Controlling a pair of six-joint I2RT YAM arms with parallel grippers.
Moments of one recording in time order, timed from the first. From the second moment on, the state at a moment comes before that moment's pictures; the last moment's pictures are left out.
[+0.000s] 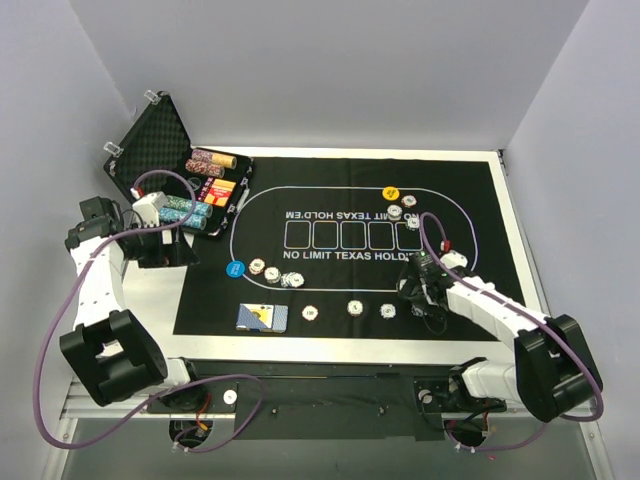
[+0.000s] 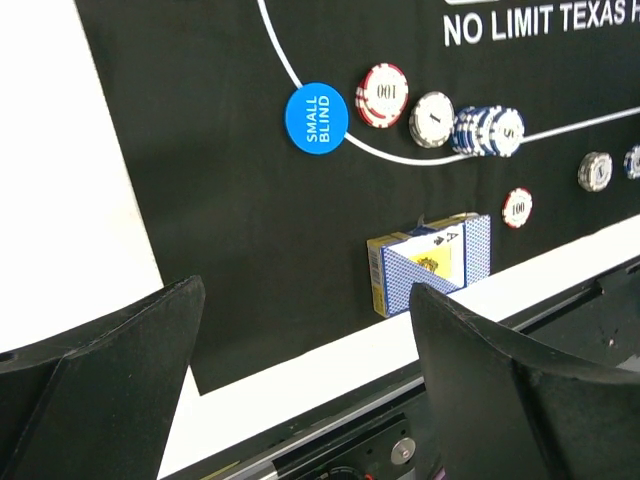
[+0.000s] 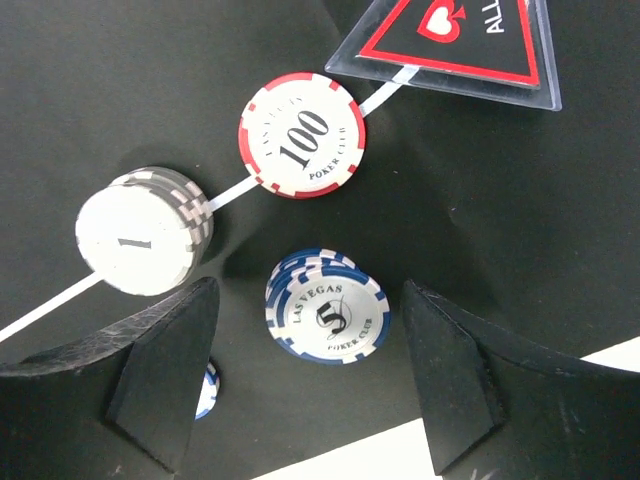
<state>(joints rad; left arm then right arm) 0.43 1.36 1.15 -0.98 0.66 0.34 0.41 1.27 0.56 -0.56 0.37 0.93</state>
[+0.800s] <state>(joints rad) -0.33 1.39 1.08 -1.15 0.55 0.95 0.43 1.06 0.81 -0.72 0.21 0.78</state>
